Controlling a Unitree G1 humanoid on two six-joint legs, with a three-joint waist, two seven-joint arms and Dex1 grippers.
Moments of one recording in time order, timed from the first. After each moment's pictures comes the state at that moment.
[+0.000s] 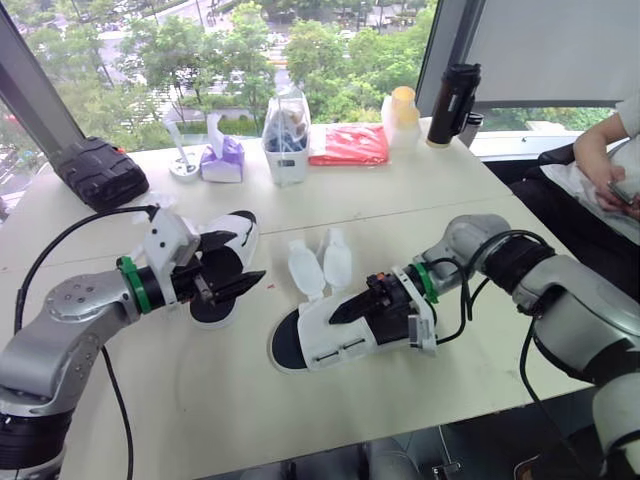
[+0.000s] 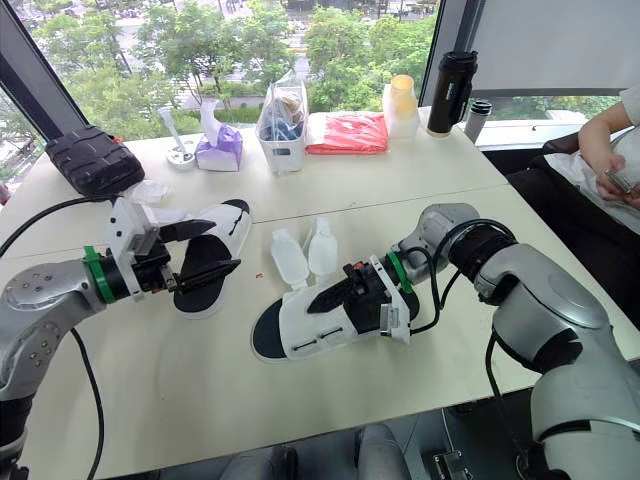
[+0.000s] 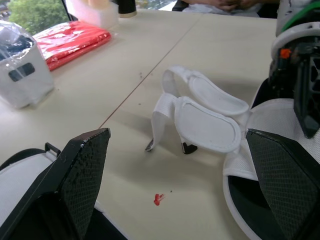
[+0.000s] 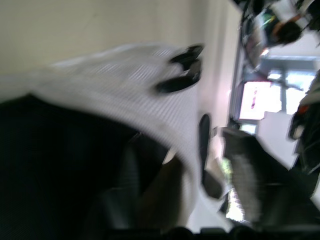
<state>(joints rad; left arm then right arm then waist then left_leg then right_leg) -0.25 0.78 0.19 -0.44 -0.61 0.60 -0.78 -1.29 -0.69 1.05 0.76 -1.52 -1.40 -0.79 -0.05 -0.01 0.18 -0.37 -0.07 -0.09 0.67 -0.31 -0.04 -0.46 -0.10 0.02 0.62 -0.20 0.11</state>
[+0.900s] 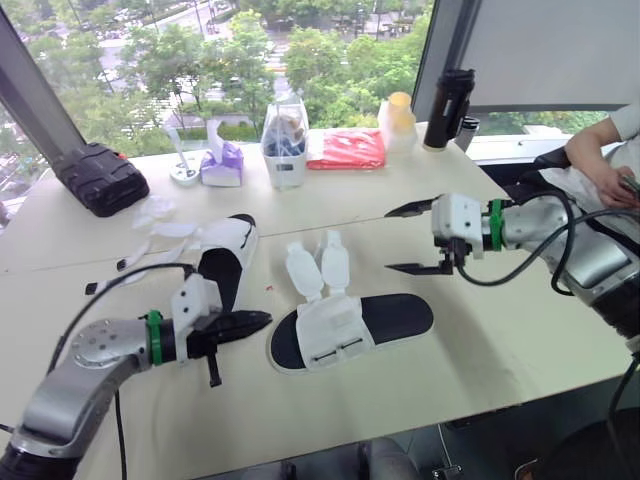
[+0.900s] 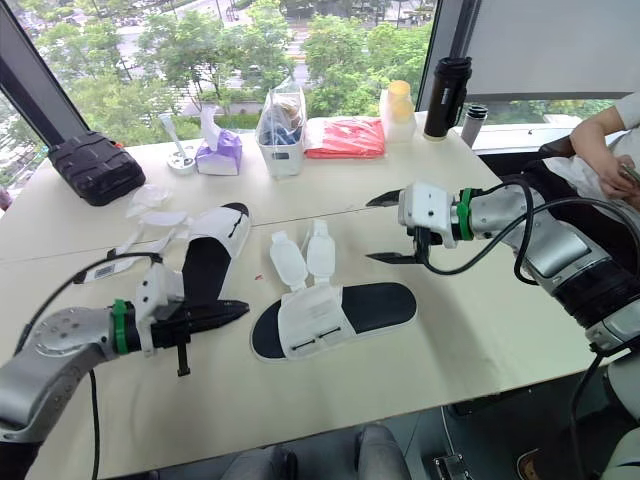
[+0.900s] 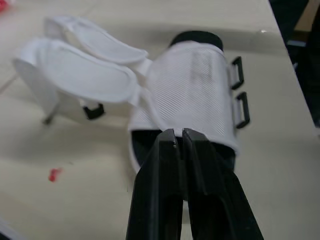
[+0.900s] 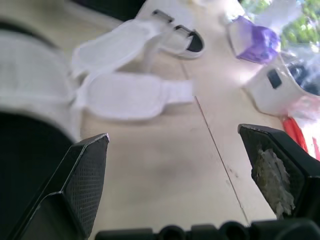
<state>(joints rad) -0.03 0.75 0.05 -0.42 -0.50 0.37 -0.99 -0.91 -1.09 0.62 0.17 0.56 -0.07 0.91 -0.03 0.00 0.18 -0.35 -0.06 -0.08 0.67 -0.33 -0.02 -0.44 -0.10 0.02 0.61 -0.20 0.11</state>
